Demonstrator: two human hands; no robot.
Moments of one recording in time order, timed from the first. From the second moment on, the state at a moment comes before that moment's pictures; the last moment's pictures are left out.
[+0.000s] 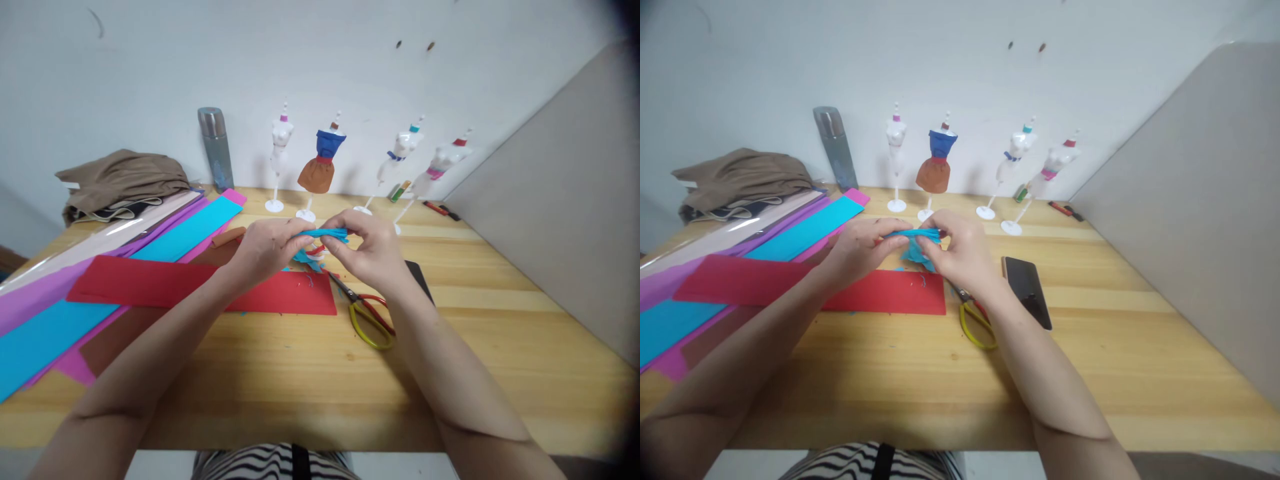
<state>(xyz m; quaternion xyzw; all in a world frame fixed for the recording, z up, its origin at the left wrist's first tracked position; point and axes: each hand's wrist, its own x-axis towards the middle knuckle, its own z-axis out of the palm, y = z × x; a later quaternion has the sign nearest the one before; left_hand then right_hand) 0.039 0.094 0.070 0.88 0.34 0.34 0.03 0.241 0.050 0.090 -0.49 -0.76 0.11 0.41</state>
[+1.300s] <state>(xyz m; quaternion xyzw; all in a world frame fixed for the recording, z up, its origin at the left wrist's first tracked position) 0.043 0.092 0.068 0.86 0.23 0.45 -0.04 0.240 0.052 0.085 -0.46 -0.75 0.13 0.47</state>
